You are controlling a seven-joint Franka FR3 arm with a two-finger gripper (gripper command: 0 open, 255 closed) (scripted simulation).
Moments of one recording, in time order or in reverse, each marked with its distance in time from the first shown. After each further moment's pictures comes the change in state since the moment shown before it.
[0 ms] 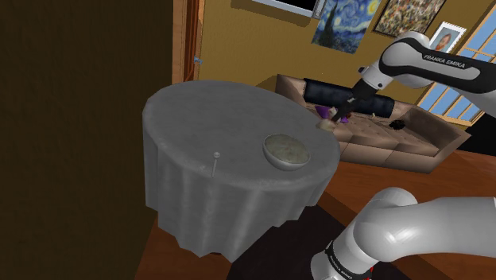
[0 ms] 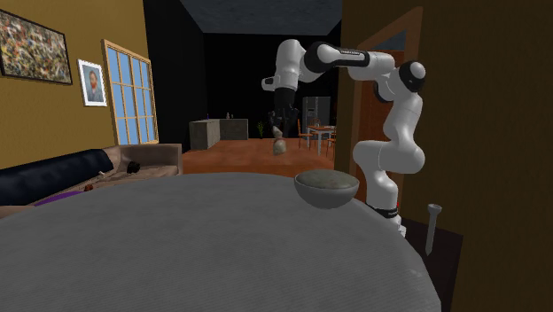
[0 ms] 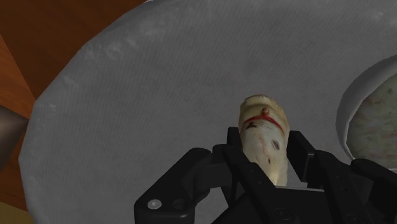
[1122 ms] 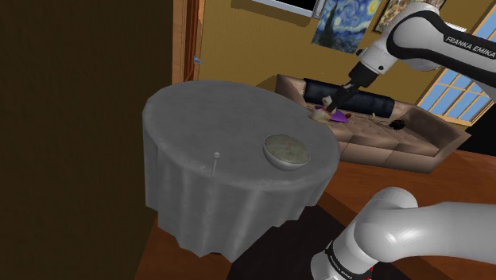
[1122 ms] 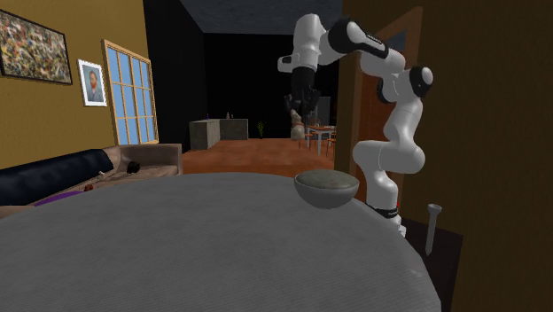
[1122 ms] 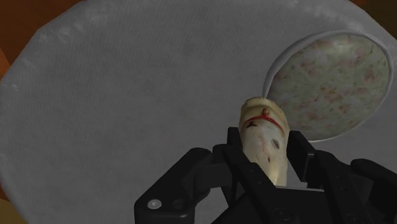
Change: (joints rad) arm 0.012 -0.087 0.207 0.024 0.073 -0.123 0.180
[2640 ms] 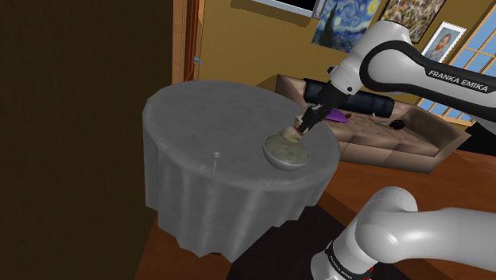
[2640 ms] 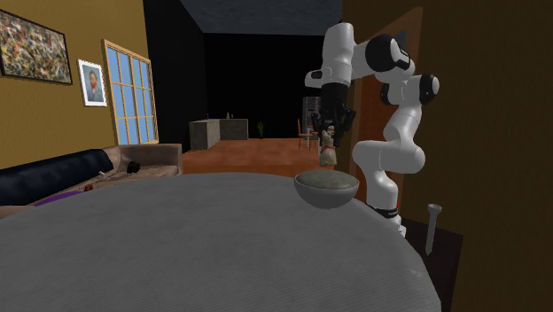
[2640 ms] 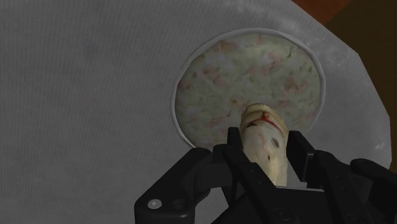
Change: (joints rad) arm 0.034 -0.115 0.231 -0.275 0.109 0.159 0.224
